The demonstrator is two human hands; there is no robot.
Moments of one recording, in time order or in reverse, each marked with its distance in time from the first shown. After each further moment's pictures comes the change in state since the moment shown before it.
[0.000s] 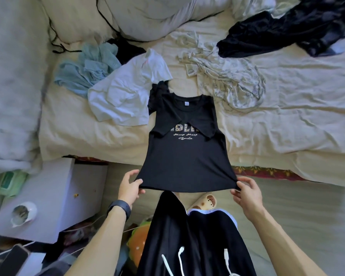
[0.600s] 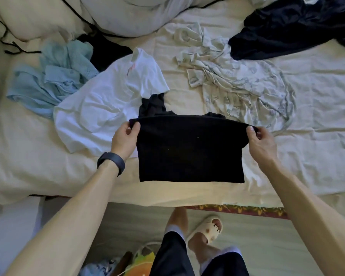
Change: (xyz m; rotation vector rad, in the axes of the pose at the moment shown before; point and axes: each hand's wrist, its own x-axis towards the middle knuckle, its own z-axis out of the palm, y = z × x) left_hand 0.231 0.211 0.074 0.251 0.012 0.449; right_hand 0.202 -0.198 0.134 -0.356 0.089 -0.490
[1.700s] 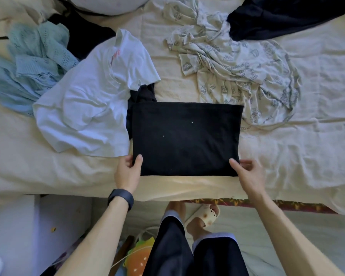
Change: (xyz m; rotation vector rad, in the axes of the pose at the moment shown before) left_hand -0.061 -0.067 0.051 0.053 0.107 -0.301; right_hand -0.056 0.074 0.005 -0.020 -0.135 0.306
